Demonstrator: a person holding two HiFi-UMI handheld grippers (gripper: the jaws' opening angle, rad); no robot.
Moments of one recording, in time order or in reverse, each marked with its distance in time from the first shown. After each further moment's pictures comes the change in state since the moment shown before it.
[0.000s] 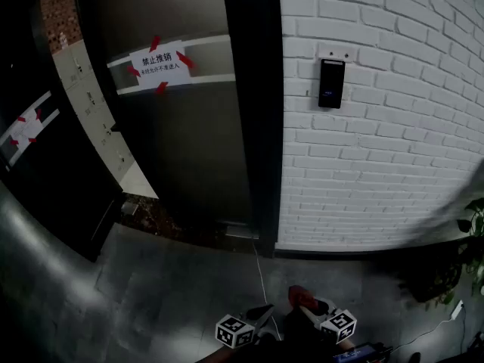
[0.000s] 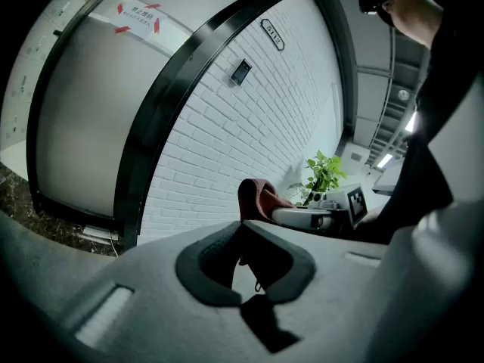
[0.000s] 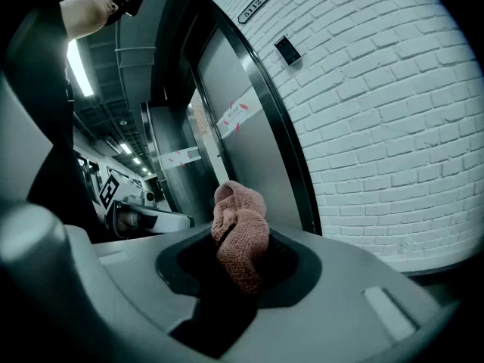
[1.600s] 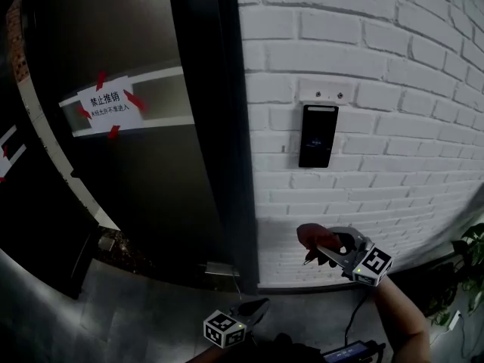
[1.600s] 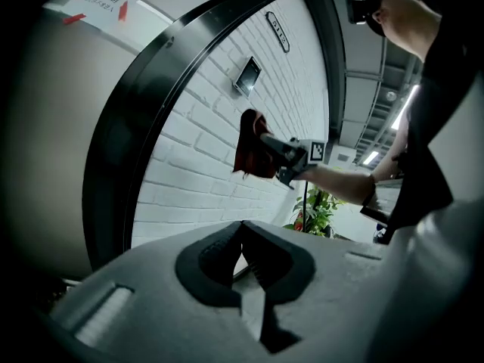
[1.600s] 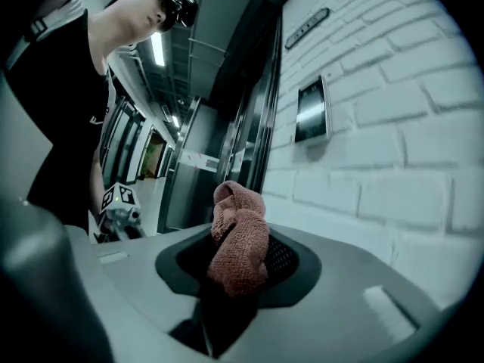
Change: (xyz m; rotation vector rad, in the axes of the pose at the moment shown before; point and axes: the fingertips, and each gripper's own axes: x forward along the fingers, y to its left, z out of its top) left arm 0.146 0.089 0.221 0.130 -0.053 -0.117; right arm 0.068 -0.188 0.400 -0.626 -0.196 0.113
